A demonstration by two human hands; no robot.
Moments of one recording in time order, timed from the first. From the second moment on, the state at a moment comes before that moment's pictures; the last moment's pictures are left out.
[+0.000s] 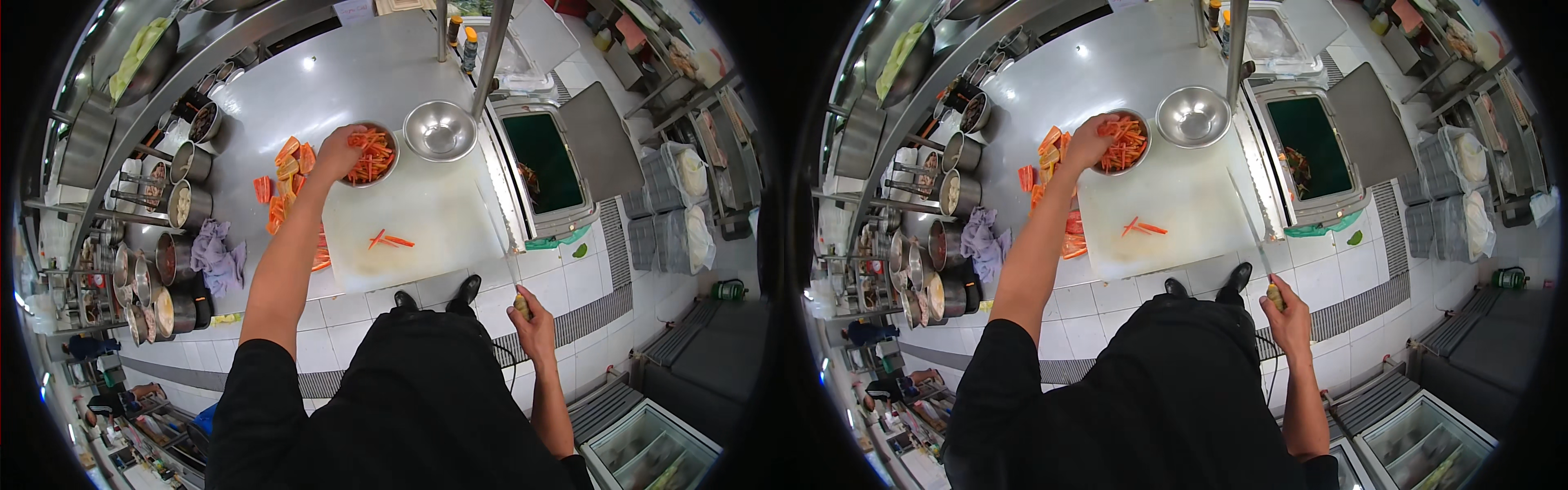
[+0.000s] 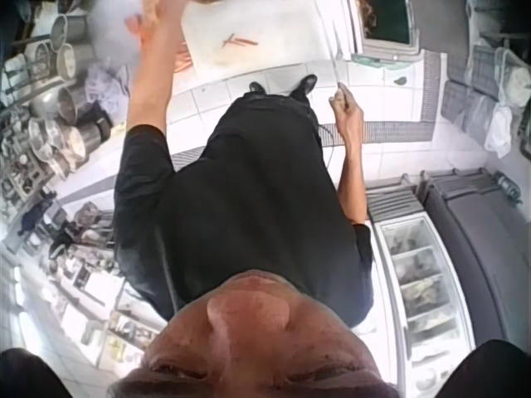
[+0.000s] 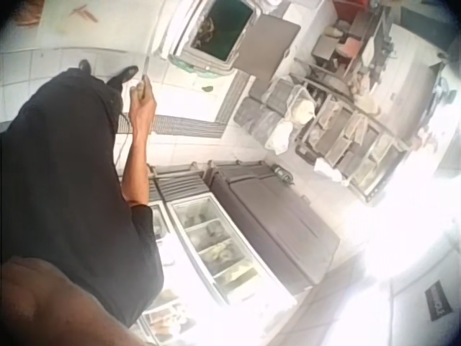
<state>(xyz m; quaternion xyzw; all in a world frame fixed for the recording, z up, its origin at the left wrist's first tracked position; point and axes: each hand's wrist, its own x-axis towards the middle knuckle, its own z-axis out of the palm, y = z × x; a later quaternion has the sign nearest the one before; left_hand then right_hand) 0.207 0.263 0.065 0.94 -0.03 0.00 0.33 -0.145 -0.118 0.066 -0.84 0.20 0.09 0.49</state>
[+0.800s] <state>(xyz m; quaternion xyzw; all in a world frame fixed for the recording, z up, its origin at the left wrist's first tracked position) -0.009 0.232 0.001 0.91 0.09 0.00 0.39 -0.086 -0.065 0.004 -0.62 0.09 0.47 0.63</state>
